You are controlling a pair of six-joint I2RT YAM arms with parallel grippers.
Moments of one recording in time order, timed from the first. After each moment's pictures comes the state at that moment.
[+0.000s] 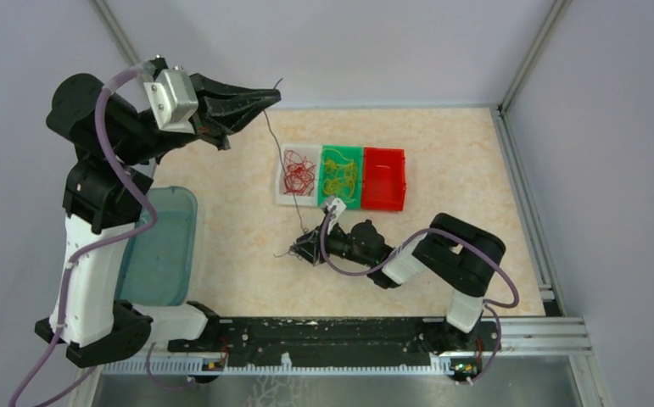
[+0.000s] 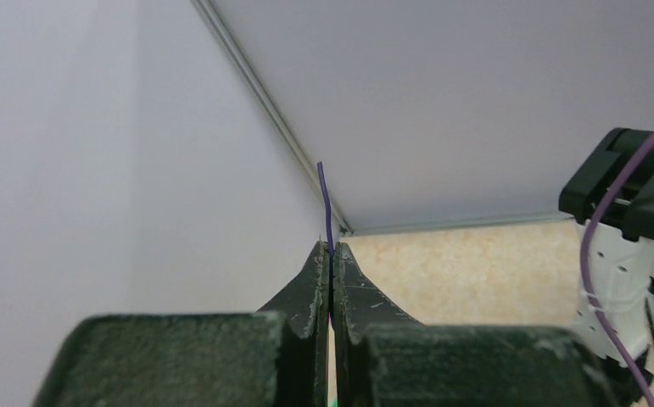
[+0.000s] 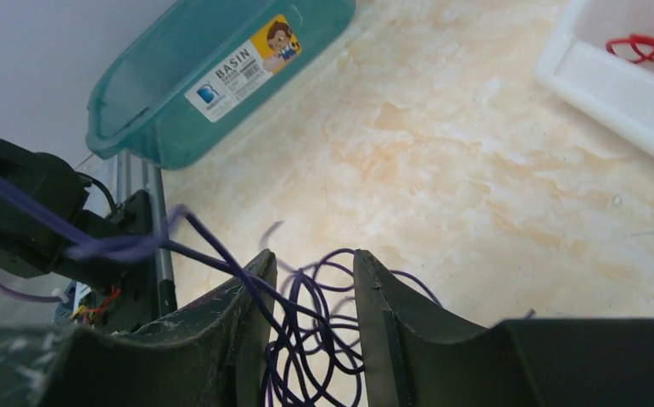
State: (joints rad) left arm -0.54 1.26 2.02 -0.45 0.72 0.26; right arm 0.96 1.75 0.53 1.18 -0.23 0.46
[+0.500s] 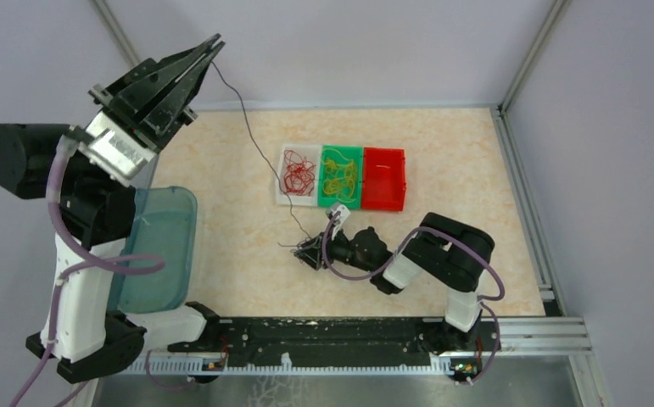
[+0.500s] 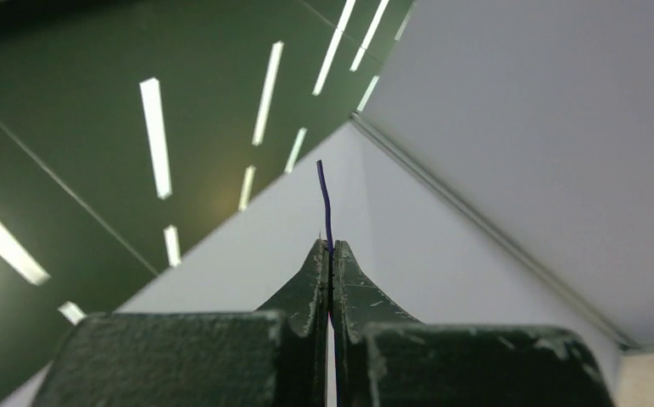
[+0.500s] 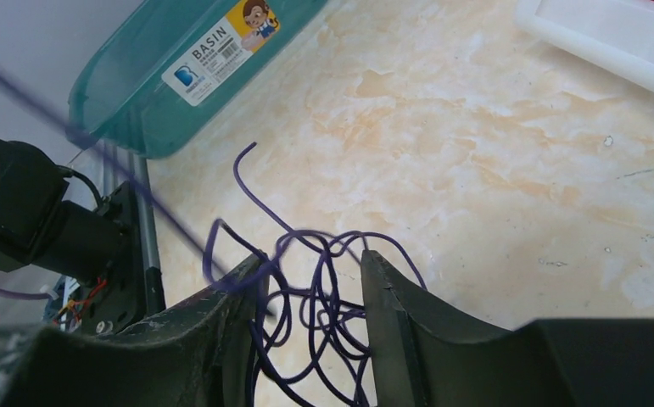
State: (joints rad) left arm -0.54 1.20 1.96 0.03 0.65 0.51; right arm 0.97 1.83 0.46 1.29 -0.19 0.50
